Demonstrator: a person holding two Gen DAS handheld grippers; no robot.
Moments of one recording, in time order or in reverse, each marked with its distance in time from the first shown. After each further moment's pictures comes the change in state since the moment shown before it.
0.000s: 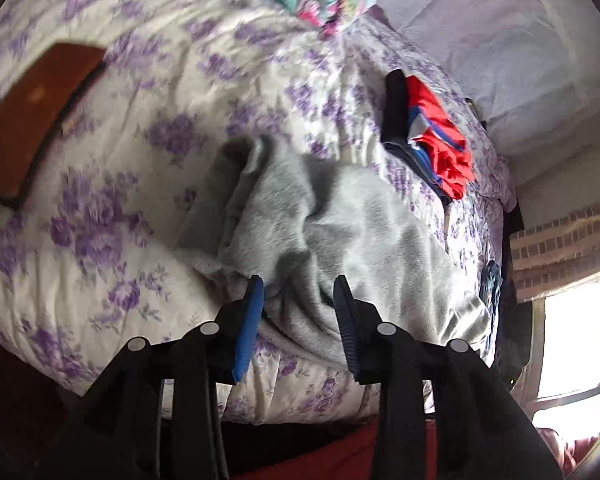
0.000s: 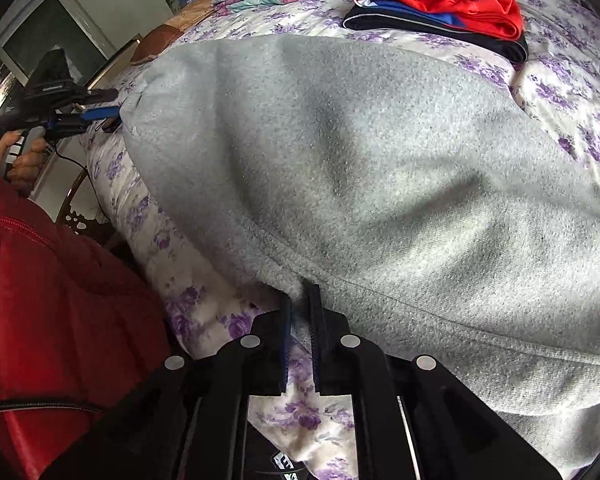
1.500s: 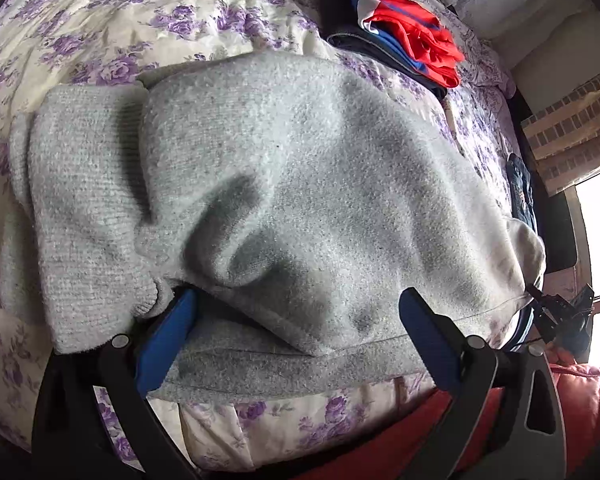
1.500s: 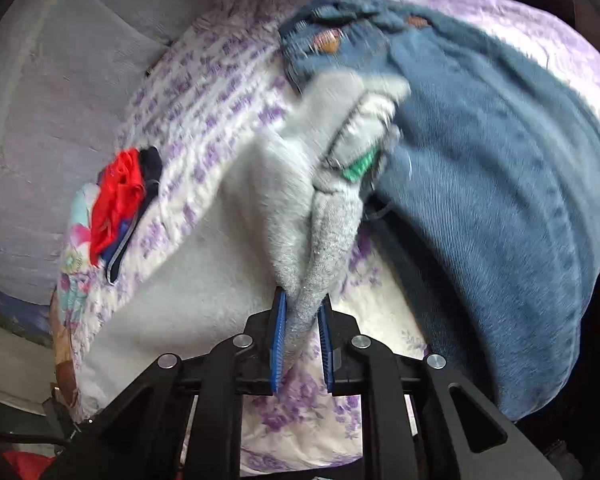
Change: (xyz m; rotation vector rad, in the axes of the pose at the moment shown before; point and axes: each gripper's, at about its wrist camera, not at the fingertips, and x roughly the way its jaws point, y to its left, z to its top) left arm 0.113 -0.047 -0.006 0.268 0.218 0.053; right arm -0.134 -0.123 -0.153 1.111 -0.538 -0.300
